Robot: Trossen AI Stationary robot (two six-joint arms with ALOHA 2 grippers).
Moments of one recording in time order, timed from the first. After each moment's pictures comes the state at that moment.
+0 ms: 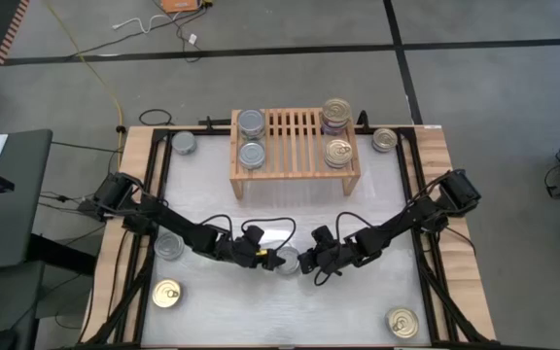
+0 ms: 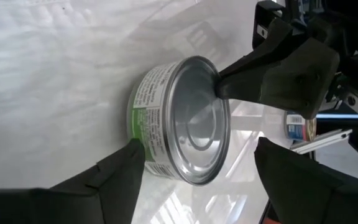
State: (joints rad) left arm -0.36 1.76 0.85 0.33 -0.30 -1.49; right arm 0.42 1.77 0.80 0.16 0.36 1.47
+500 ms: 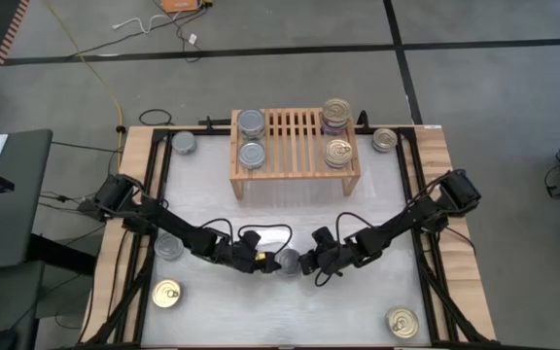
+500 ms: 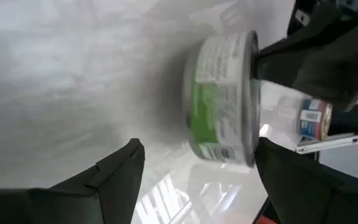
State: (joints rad) left arm -0.39 1.77 0.85 0.28 -0.26 -1.65; right arm 0.42 1.77 0.80 0.13 0.34 1.48
